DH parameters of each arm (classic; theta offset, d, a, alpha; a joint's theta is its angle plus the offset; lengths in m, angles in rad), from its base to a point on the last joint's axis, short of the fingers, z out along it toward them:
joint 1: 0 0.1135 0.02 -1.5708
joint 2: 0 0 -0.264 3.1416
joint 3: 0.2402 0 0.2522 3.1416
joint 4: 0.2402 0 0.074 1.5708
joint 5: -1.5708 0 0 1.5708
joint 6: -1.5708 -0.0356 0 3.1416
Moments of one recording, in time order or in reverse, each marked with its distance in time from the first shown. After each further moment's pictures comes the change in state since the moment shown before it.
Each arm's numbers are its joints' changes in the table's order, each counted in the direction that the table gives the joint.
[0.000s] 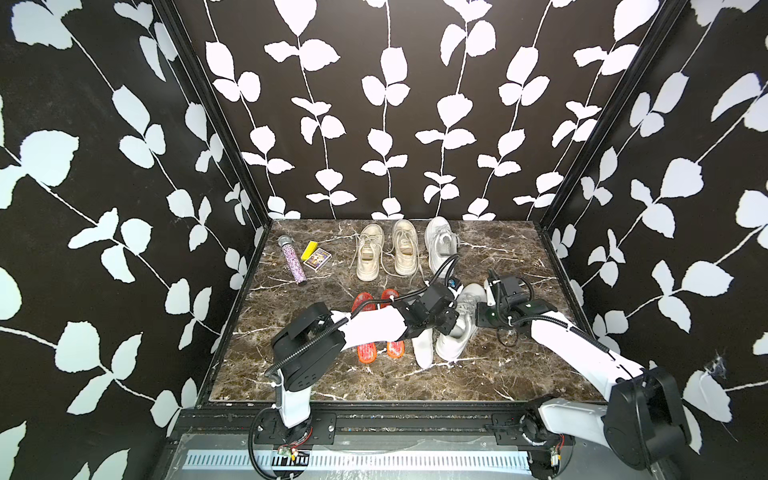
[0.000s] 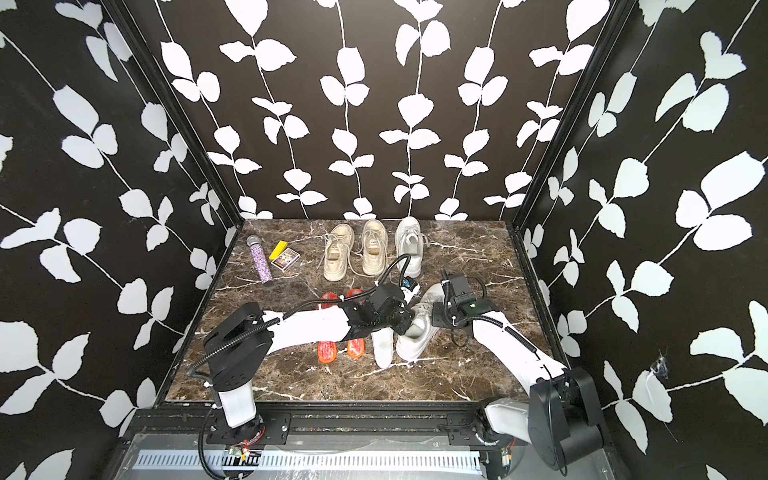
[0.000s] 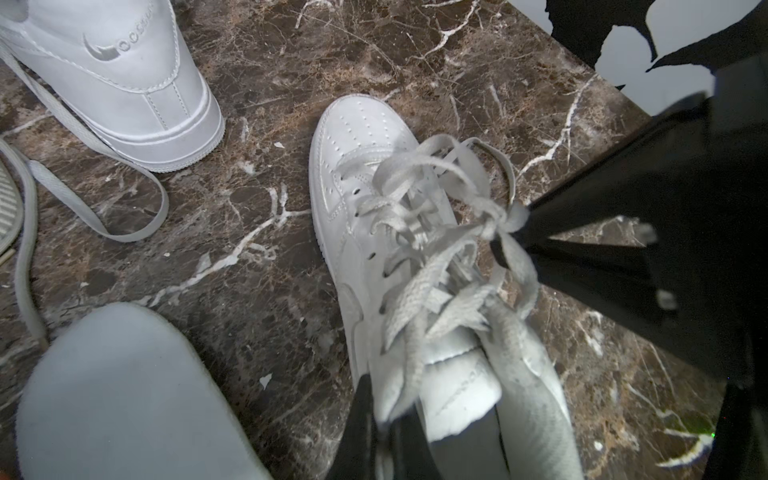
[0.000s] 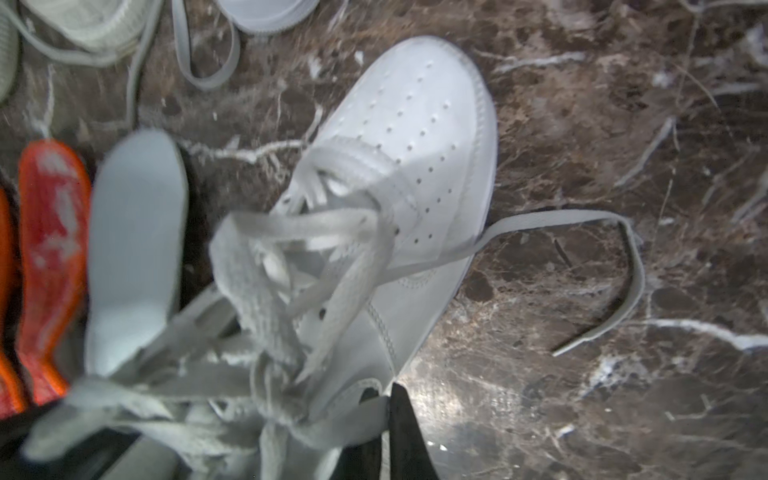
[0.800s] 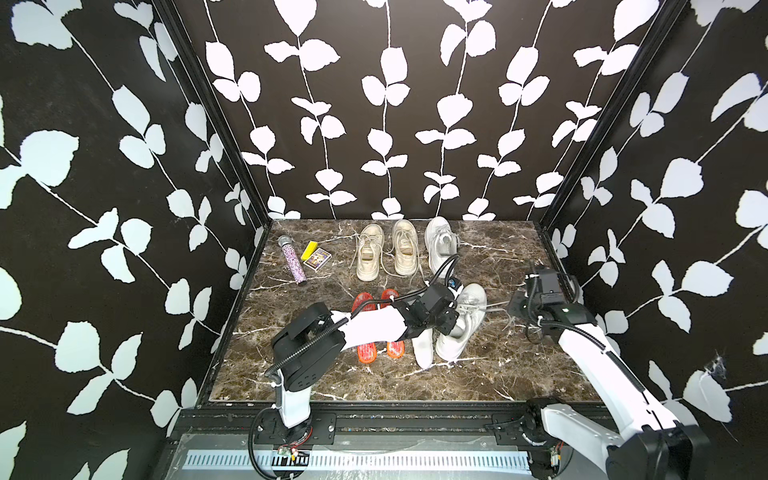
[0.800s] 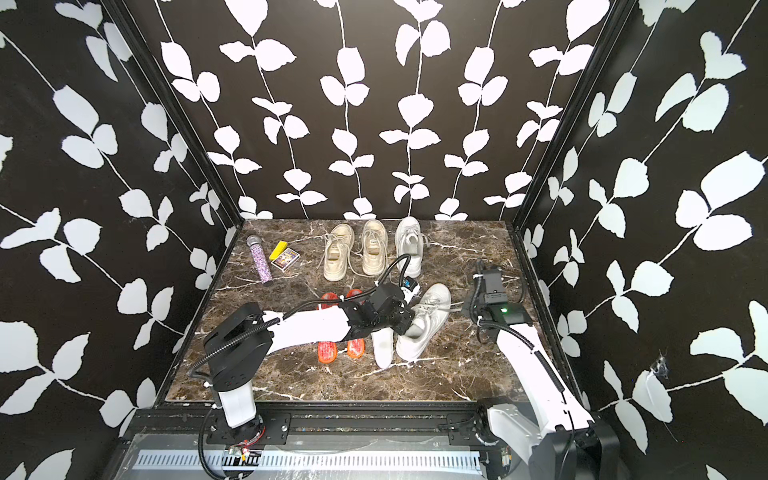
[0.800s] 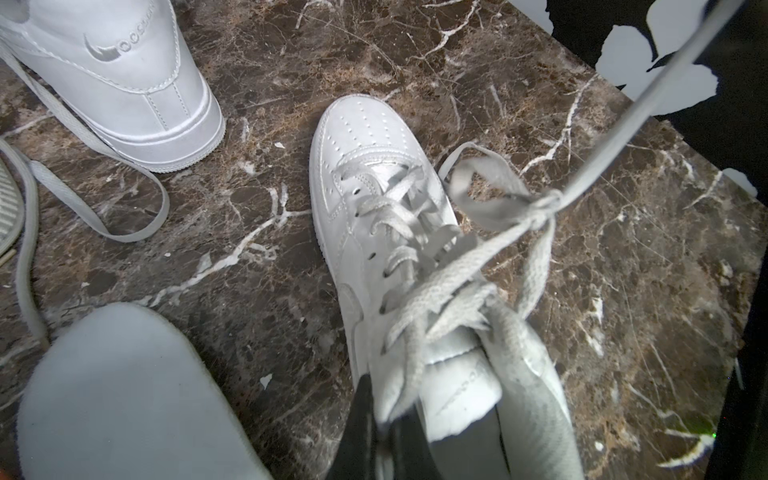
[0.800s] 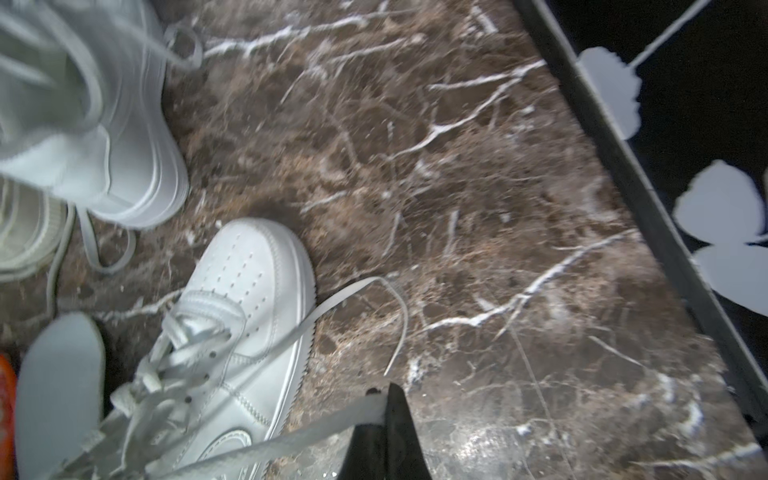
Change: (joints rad) left arm 0.000 0.000 0.000 0.000 0.002 -0.001; right arm -0.245 -0.204 0.085 0.145 -0.225 -0.039
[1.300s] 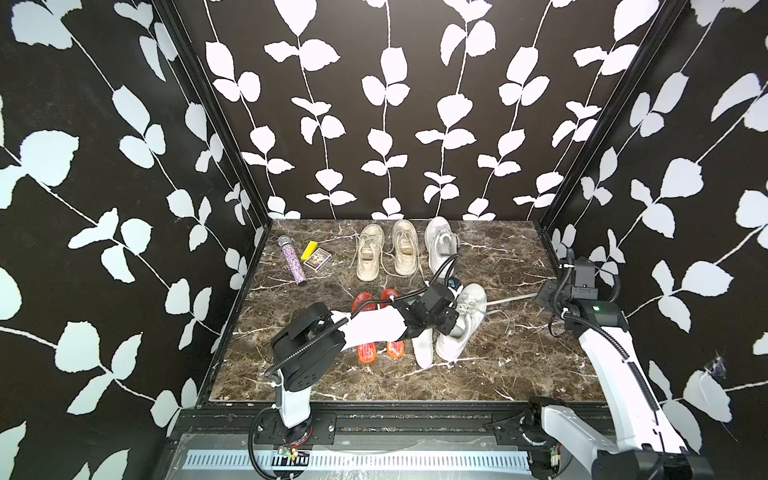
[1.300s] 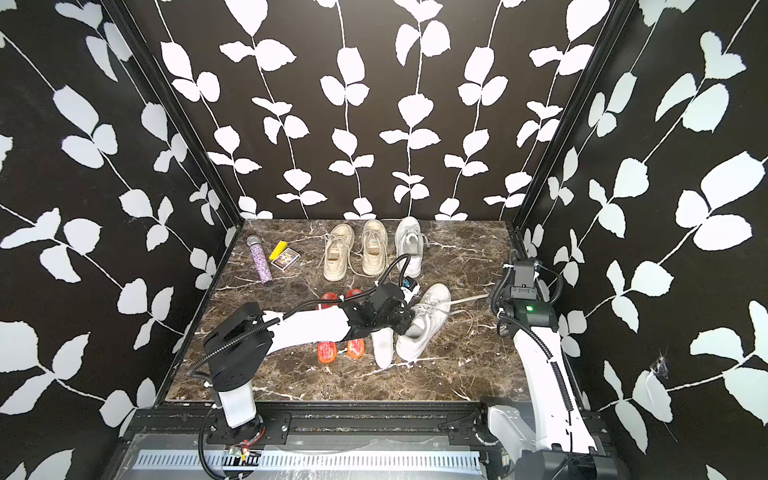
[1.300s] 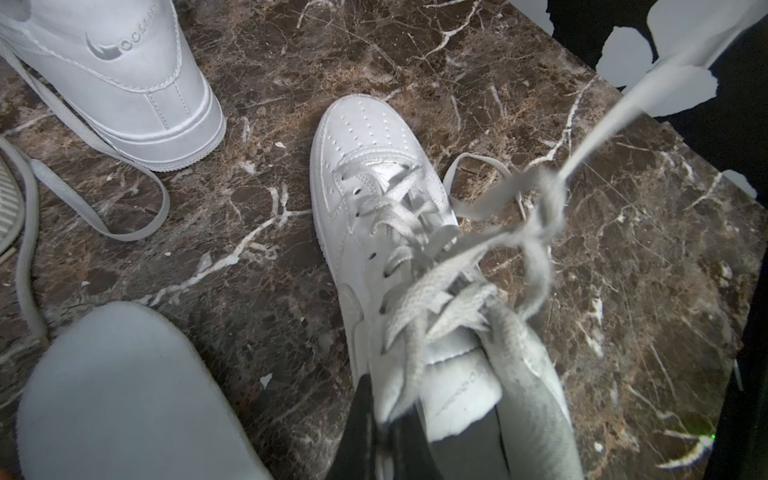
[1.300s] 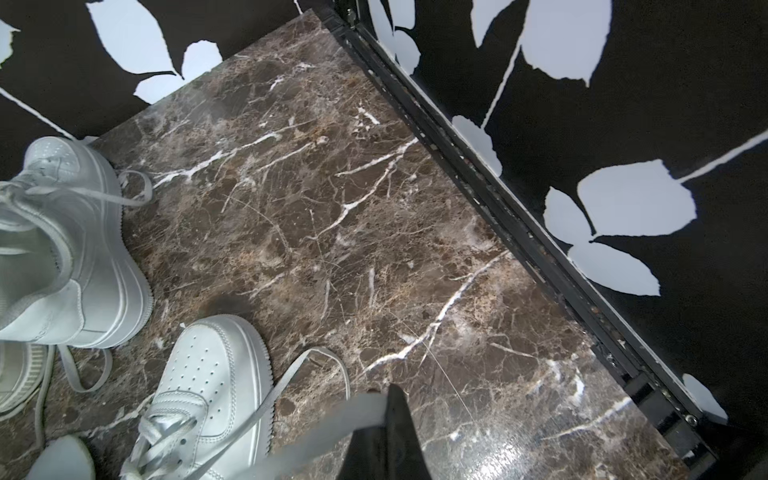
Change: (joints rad) left arm 0.000 -0.002 -0.002 -0.001 0.001 0.005; right arm -0.183 -0.042 0.117 0.090 -0.042 -0.005
